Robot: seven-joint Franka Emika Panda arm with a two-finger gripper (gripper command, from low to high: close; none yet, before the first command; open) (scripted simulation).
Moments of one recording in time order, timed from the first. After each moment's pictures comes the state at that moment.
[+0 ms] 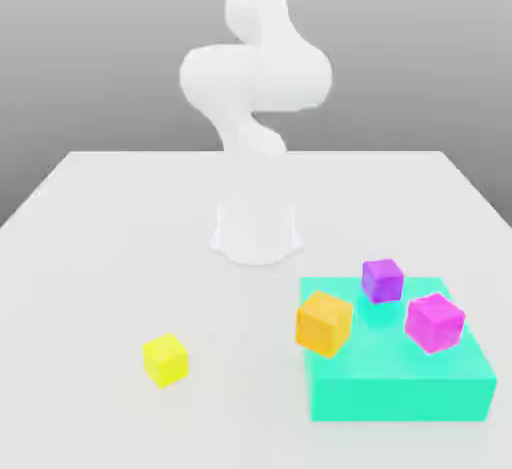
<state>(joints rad) -0.04 -0.72 0.00 -2.35 0.00 2.36 0.86</state>
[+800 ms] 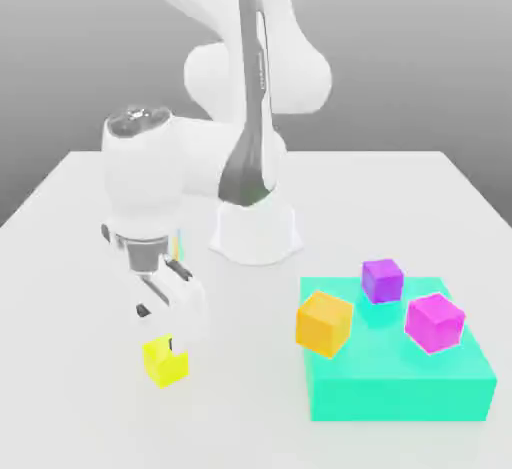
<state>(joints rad) -0.32 0.17 -0.02 -2.81 0.03 2.98 1.32</state>
